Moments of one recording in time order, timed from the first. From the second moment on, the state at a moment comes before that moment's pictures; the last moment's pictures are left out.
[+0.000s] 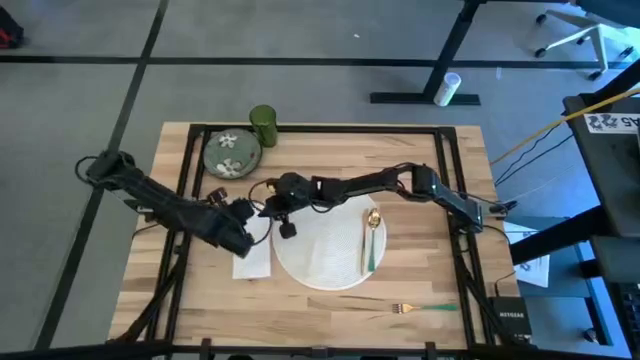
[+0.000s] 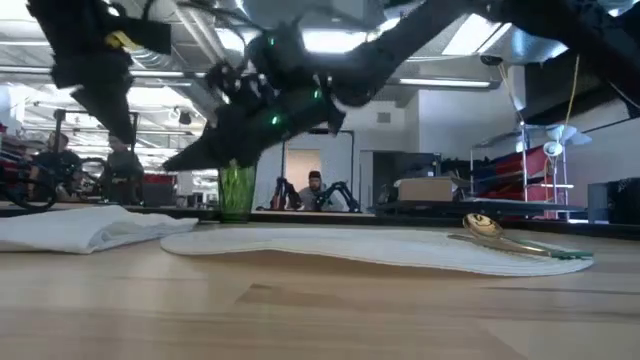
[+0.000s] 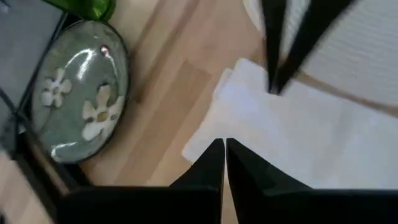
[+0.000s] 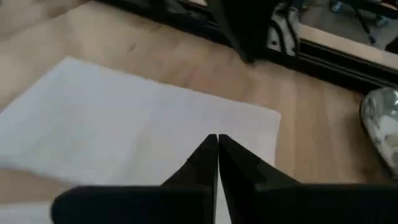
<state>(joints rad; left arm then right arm) -0.39 1.34 0.88 -1.10 -0.64 -0.88 -0.08 2.32 1.68 0.12 -0.29 -0.41</state>
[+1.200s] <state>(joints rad) -0.01 1.30 0.87 -0.84 -0.52 -0.26 -0.08 1.47 1.01 -0.28 0.06 -0.64</state>
